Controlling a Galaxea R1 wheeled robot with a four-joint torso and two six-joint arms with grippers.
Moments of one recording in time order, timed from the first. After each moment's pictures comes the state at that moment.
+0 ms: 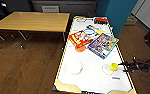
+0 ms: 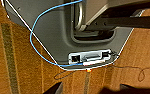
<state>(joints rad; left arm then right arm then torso) 1.39 3.07 -2.70 -0.21 0.00 0.24 -0.23 2.18 -1.91 0.51 -0.50 0.39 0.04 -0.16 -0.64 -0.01</state>
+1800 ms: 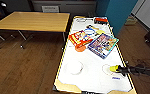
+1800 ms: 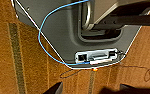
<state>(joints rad) 1.39 3.07 -2.73 -0.21 0.00 0.24 -0.32 2.31 -1.99 0.52 -0.42 0.42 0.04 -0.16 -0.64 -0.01</state>
